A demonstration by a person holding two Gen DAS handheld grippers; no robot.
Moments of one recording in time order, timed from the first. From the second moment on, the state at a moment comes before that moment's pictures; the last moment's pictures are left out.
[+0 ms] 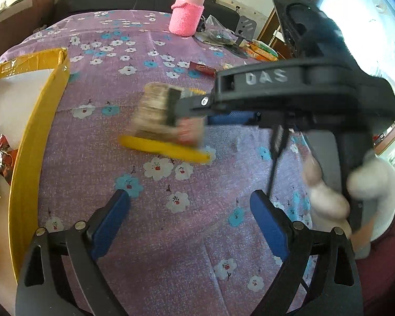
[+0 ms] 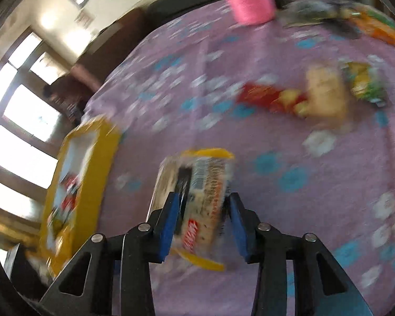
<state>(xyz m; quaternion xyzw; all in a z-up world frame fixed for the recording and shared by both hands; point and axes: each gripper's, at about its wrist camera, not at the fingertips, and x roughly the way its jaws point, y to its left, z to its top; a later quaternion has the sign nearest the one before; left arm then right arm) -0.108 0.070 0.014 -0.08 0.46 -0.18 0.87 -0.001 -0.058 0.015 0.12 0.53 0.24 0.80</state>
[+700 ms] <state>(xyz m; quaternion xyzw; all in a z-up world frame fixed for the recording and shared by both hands) -0.108 0.080 0.015 -0.12 0.45 -0.20 0.86 0.074 -0.157 0.029 0.14 0.44 0.01 0.89</state>
